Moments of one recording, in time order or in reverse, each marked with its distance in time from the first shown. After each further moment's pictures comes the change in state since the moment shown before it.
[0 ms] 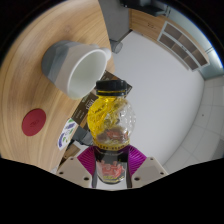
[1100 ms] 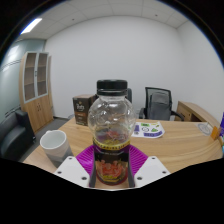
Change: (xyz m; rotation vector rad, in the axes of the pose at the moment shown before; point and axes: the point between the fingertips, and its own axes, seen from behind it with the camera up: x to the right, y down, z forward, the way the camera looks) arm -0.133 -0.031 -0.030 0.135 -0.506 2.062
